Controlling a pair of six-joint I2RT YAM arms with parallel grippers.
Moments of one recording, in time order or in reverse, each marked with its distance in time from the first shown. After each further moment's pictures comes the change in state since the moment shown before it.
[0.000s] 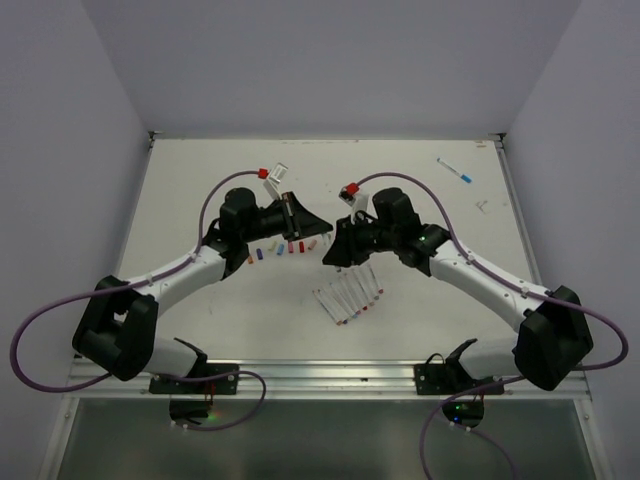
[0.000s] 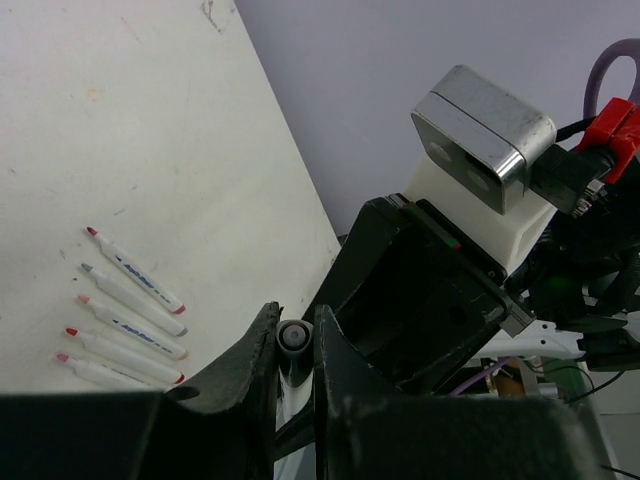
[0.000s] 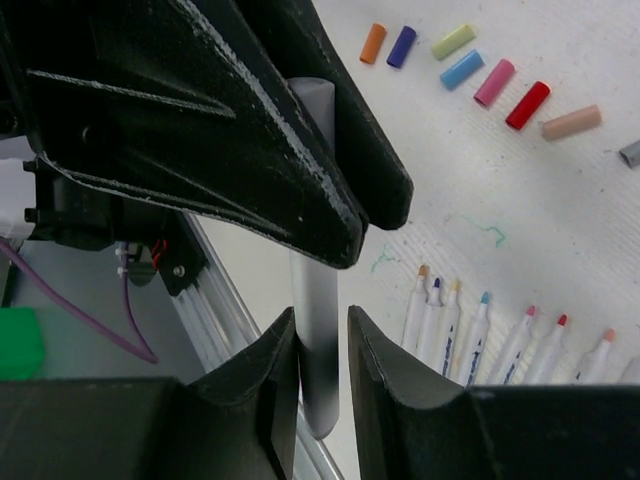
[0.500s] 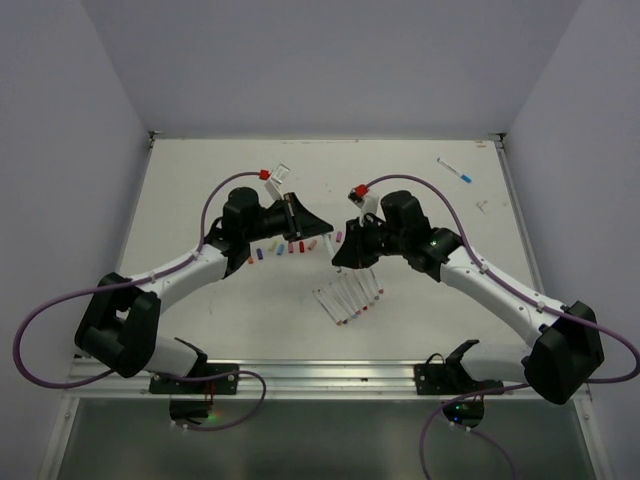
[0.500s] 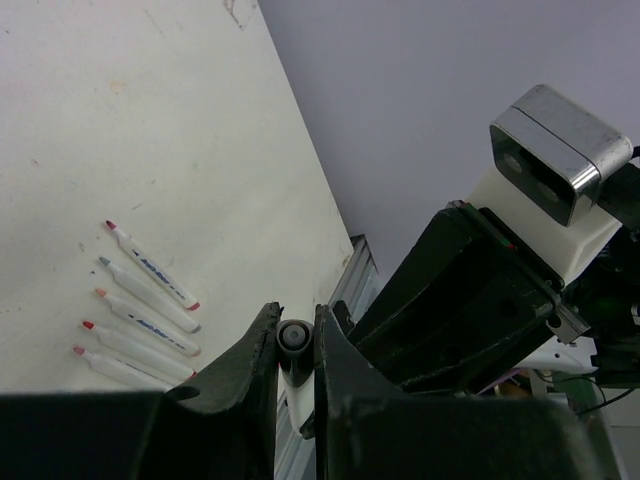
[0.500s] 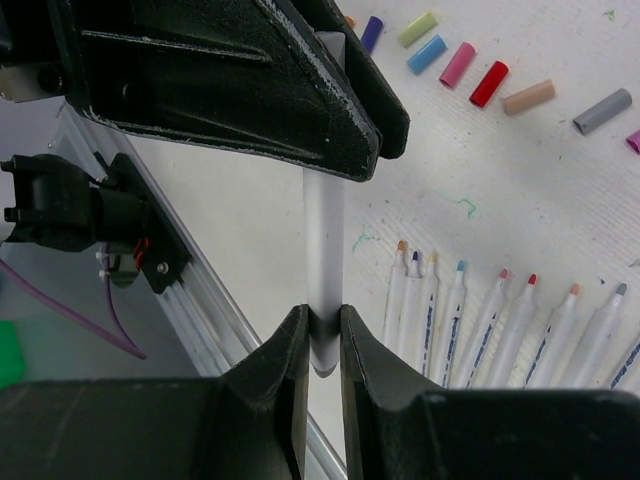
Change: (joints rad) left arm 0.000 0.019 0.010 -0.038 -0.027 0.020; right arm -0.002 -0.071 -0.009 -0.077 0.058 0.000
